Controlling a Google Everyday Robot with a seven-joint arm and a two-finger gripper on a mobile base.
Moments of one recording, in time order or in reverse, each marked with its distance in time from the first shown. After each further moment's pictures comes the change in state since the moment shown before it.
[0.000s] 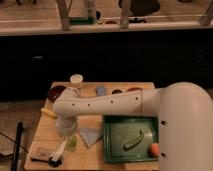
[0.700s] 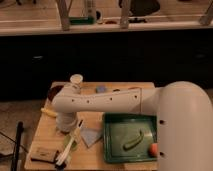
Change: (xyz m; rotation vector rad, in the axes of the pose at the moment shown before) arm 0.013 -0.005 -0.010 -0.009 0.007 -0.026
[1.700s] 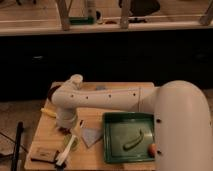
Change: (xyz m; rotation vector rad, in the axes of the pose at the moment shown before) arm 0.009 -0.004 -0.006 -0.014 -0.014 -0.019
